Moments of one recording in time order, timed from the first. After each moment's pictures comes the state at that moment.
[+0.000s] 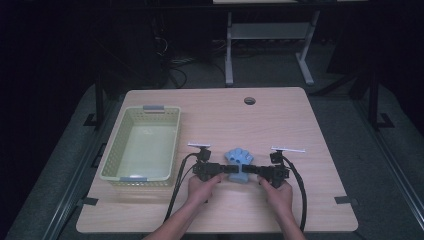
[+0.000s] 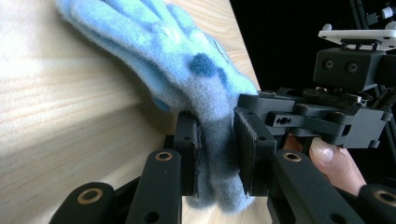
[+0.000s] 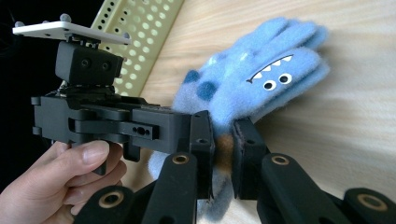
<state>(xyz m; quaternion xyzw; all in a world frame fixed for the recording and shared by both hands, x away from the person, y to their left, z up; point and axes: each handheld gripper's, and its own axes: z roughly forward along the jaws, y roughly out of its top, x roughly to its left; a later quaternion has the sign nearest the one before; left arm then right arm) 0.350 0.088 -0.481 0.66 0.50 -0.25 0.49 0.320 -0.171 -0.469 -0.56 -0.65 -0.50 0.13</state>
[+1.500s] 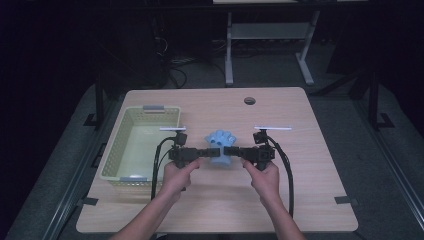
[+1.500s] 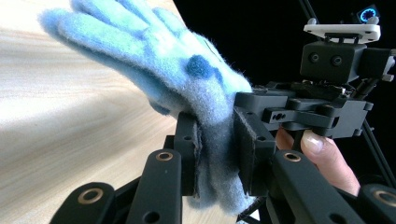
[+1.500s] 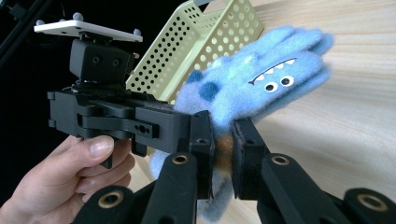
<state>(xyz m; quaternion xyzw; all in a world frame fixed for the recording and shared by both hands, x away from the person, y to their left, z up) 0.353 0.146 -0.409 0.66 0.47 -0.22 0.54 0.337 -0.120 -0.392 -0.50 -0.68 -0.53 0.12</state>
